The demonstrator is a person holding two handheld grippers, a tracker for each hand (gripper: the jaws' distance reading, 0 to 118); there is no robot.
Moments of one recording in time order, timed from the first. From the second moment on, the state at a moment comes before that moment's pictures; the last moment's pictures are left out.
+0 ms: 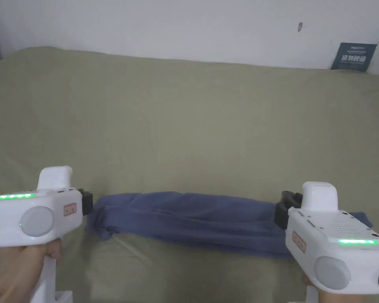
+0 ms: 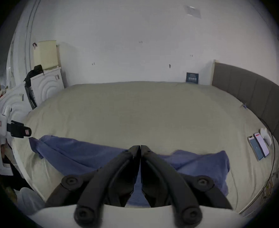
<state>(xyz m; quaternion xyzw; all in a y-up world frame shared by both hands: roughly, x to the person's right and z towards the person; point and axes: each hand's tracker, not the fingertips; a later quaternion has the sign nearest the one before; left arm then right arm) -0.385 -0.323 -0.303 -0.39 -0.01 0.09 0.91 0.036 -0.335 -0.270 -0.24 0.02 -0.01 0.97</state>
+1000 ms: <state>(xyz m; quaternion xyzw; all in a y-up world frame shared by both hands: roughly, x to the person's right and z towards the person) -0.453 -0.372 -0.362 -0.53 -0.23 0.40 0.71 -0.003 -0.341 -0.269 -0.20 -0.01 0.02 0.98</state>
